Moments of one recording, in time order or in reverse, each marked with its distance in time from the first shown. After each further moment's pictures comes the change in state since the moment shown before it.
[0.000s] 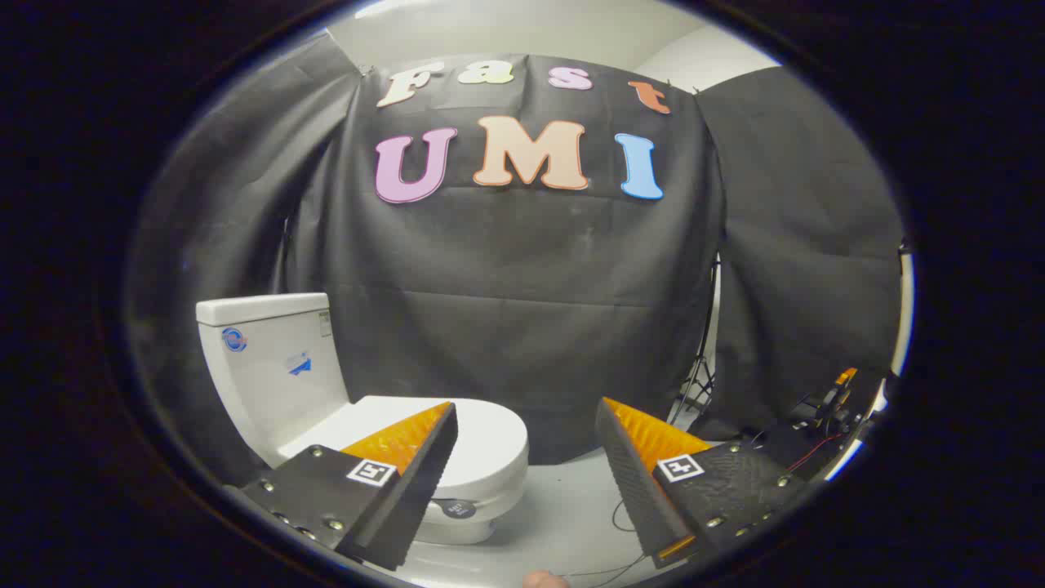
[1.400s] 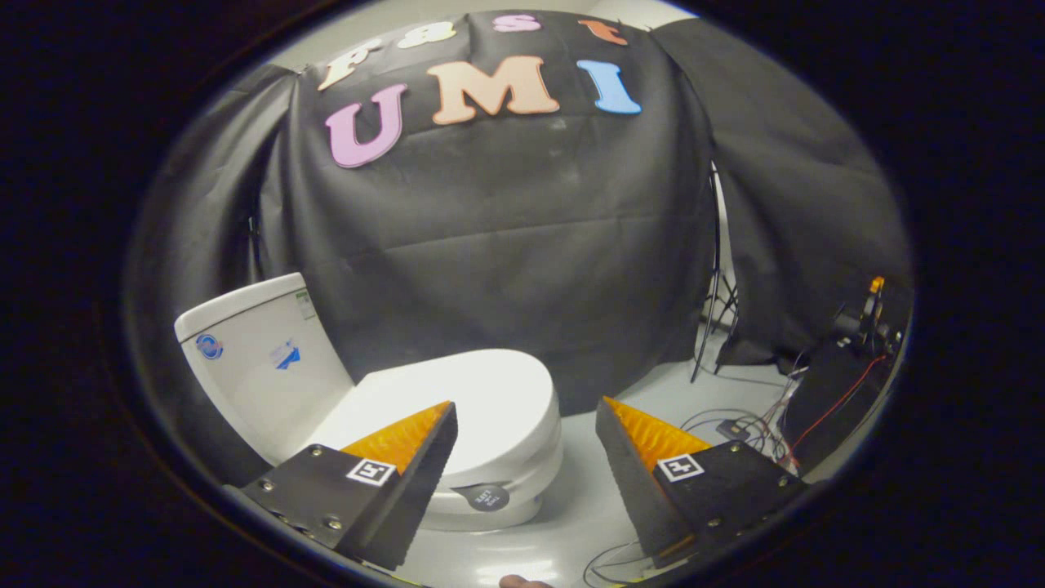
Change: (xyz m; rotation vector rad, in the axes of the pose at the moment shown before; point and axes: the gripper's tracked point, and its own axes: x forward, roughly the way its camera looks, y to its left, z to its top) arm 0.064 0.020 -0.109 0.200 0.259 -0.003
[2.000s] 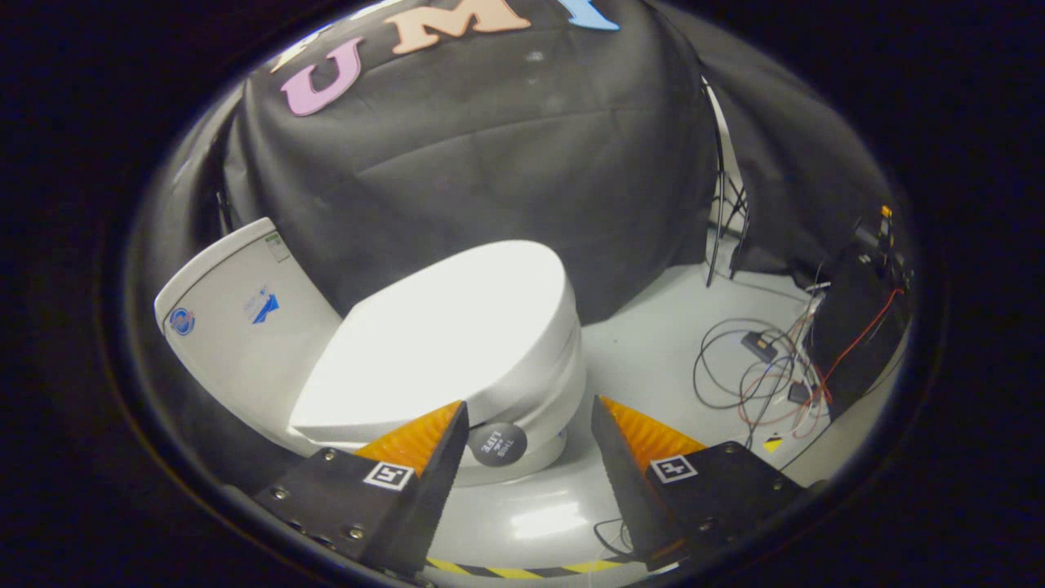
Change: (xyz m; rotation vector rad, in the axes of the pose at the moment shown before) arm 0.029 0.009 -0.112 0.112 0.333 -0.011
